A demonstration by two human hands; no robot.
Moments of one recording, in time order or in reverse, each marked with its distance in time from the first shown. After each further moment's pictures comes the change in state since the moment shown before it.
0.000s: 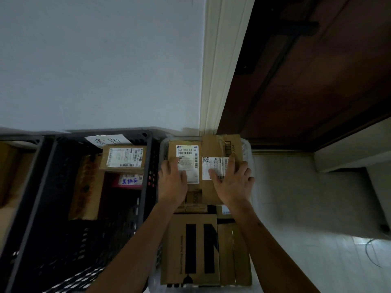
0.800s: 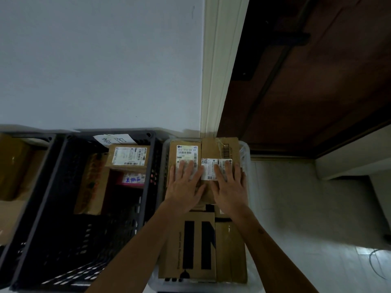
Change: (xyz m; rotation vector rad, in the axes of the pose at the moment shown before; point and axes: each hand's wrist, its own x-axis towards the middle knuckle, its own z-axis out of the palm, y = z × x) left_hand -0.021 0.009 0.009 0.578 -0.232 0.311; right_hand -0.021 0.015 -0.001 -0.053 -0.083 -0.332
